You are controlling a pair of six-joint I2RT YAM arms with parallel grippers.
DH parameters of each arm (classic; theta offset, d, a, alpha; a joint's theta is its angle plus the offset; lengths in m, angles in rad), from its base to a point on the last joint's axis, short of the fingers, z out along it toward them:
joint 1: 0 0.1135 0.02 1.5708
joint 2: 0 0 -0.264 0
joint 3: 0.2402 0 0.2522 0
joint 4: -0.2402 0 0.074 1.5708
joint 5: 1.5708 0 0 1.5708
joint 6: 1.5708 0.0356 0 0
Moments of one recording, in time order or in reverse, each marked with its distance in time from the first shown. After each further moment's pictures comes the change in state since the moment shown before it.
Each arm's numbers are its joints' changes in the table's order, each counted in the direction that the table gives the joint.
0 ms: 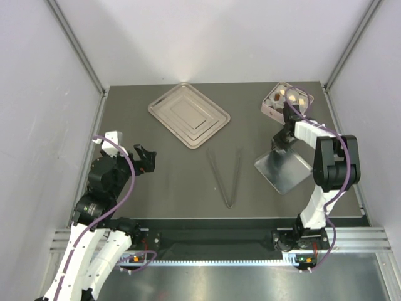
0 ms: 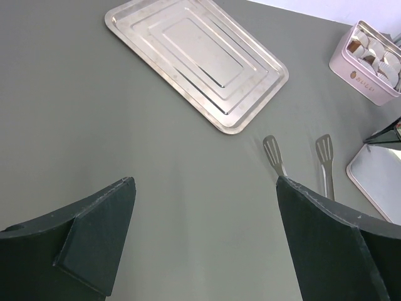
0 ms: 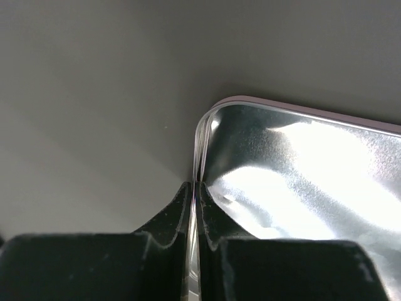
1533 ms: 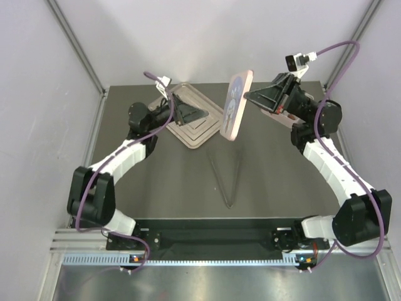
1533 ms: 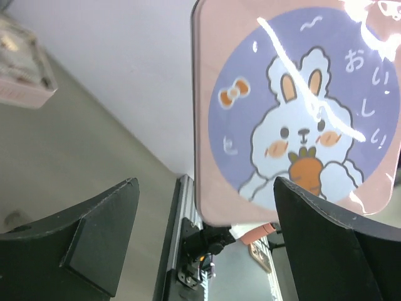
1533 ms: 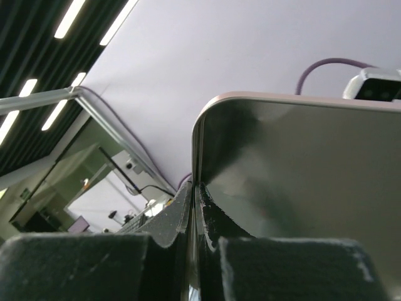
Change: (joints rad) left arm -0.019 -1.001 0.220 1.384 1.008 -0.834; right arm 0.203 0.534 -0.072 1.646 -0.956 0.719
